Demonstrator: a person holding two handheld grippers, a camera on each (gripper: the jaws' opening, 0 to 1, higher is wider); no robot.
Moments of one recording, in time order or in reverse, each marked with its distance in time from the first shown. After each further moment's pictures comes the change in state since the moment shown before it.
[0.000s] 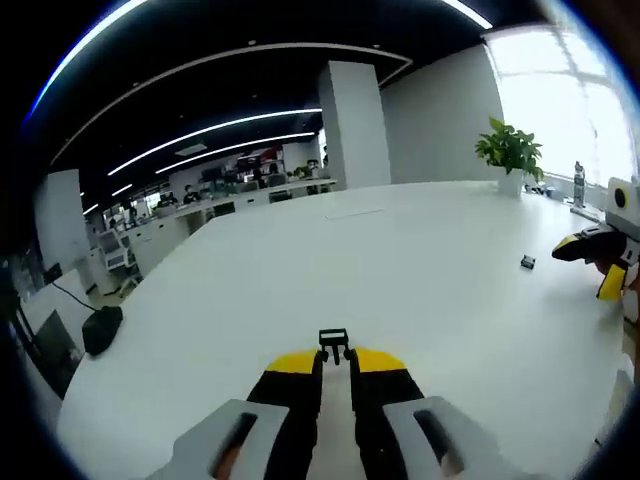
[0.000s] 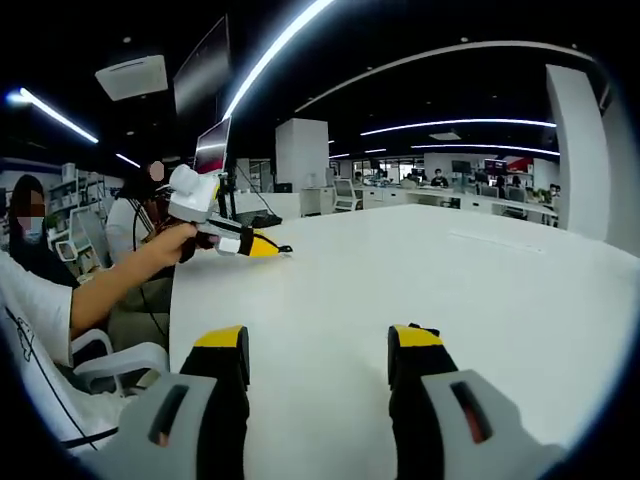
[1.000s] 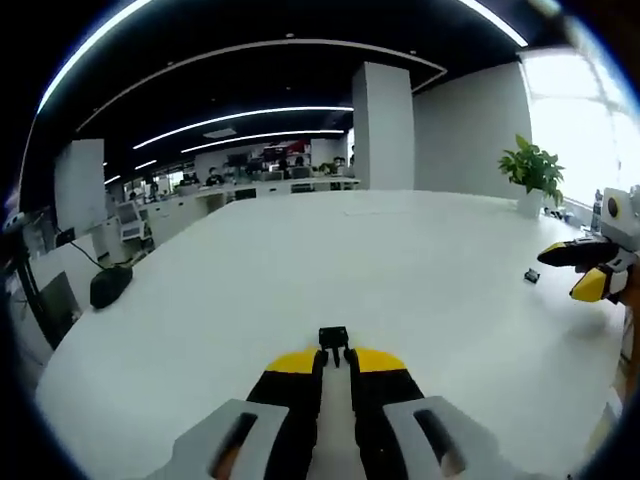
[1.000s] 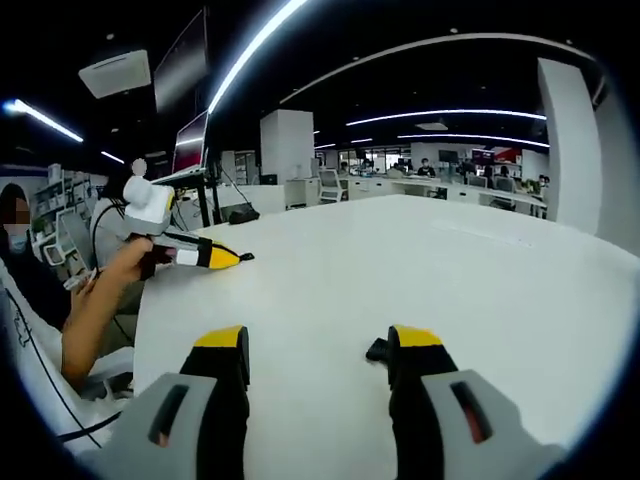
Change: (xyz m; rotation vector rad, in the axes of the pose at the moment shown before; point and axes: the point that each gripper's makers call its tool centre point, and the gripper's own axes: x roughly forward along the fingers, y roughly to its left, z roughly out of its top) left arm -0.009 -0.008 -0.015 -0.120 0.007 0.065; right arm 0.014 -0.032 -0.001 0.026 0.049 -0.061
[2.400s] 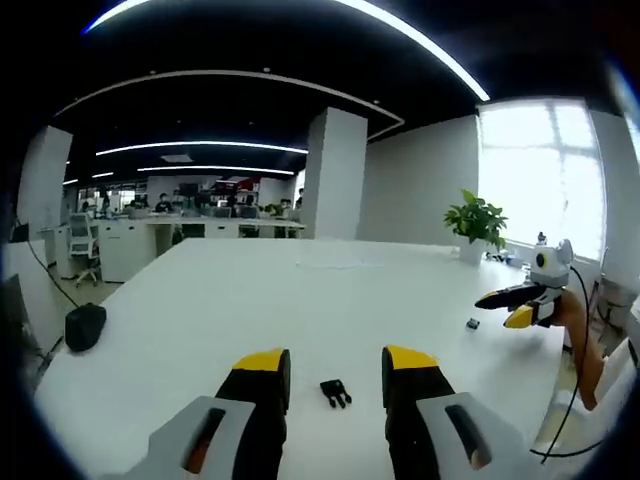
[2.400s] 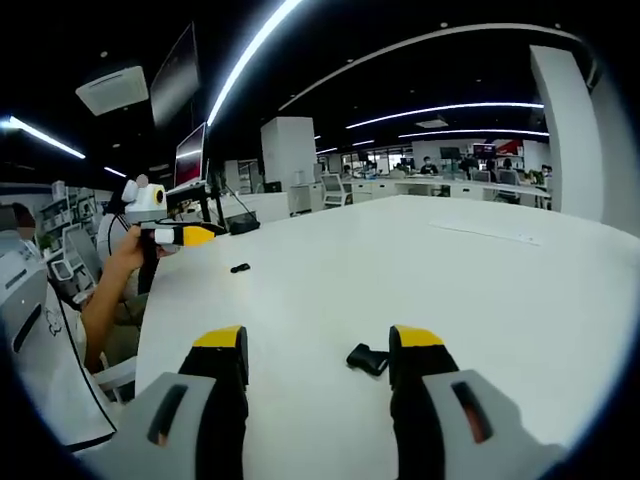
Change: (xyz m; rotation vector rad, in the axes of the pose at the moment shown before) left arm -0.040 0.013 0.054 -0.022 -0.183 -0.322; right arm -0.004 -0.015 0.009 0.048 -0.029 0.037
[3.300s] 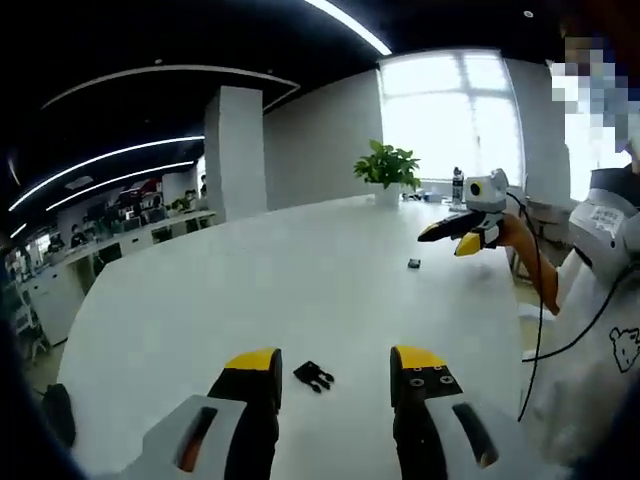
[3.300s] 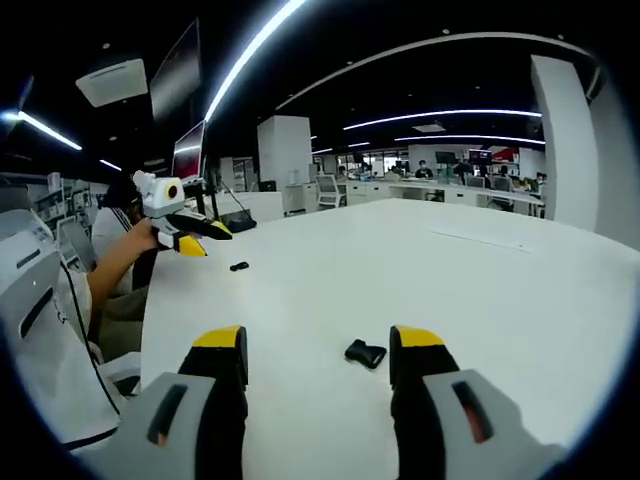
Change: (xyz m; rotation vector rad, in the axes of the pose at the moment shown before) left arm 0.009 -0.021 -0.026 0.269 0.206 -0.398; right arm -0.015 0.002 0.002 -0.027 0.001 -0.032
